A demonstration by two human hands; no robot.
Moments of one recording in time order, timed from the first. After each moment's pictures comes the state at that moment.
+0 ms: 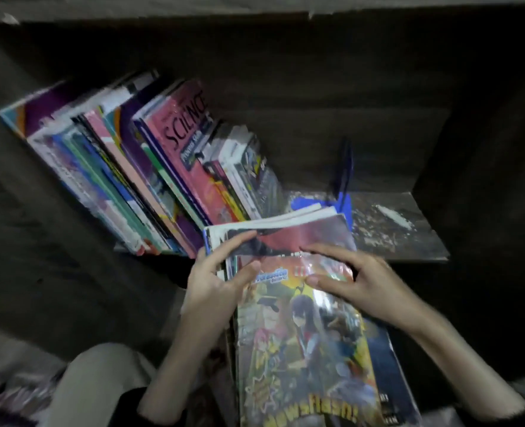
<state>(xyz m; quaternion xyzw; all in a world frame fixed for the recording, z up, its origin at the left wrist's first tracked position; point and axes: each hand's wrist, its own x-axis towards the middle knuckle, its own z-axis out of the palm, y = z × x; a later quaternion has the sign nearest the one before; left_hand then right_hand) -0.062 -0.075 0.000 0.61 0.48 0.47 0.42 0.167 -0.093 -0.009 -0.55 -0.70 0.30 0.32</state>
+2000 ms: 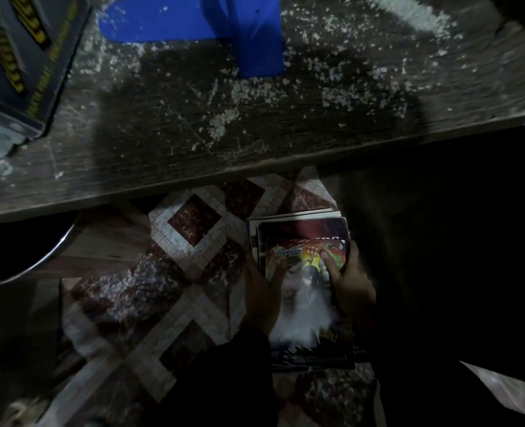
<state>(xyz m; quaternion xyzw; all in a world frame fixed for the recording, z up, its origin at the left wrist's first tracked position) 0.132 -0.037 -0.421 0.51 0.63 0.17 0.57 0.282 -0.087 -0.422 -0.89 -0.26 0.30 0.21</state>
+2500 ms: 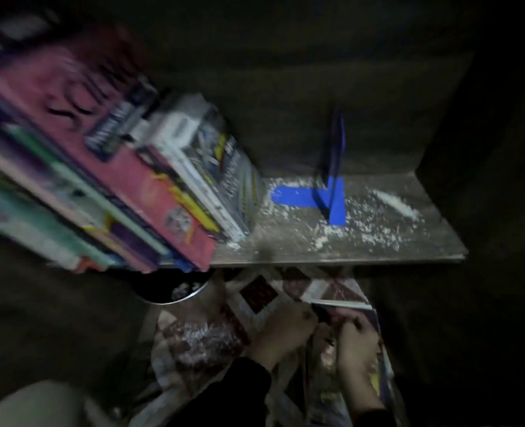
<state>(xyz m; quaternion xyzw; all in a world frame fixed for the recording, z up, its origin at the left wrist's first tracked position) 0.067 -0.011 -0.168 0.73 0.50 0.02 0.46 0.164 -0.064 -0.217 -0.76 -0.11 0.28 0.57</state>
